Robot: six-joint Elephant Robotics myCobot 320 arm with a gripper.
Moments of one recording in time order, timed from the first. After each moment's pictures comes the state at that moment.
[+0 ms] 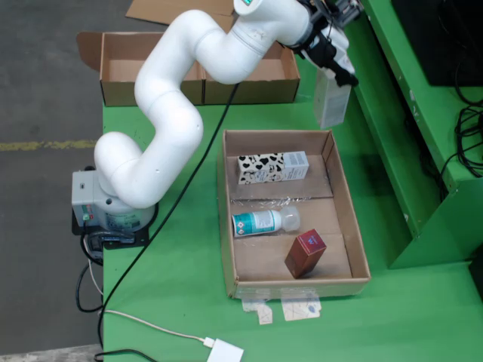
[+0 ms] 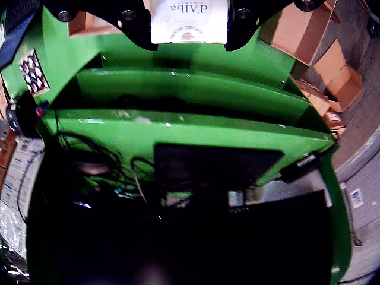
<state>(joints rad) 0.43 -0.62 -0.03 0.04 1.36 0.19</state>
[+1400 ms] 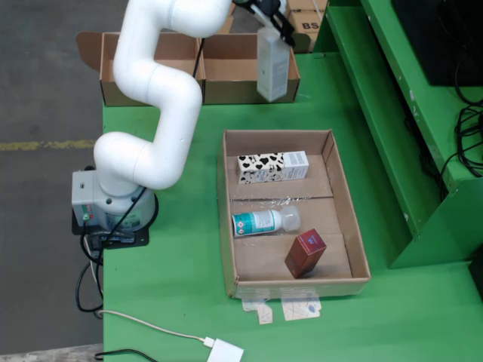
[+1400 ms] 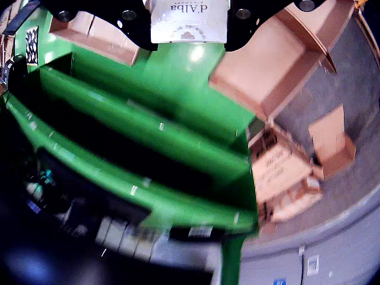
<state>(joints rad) 0.98 -0.62 -0.03 -0.36 1.14 0.47</state>
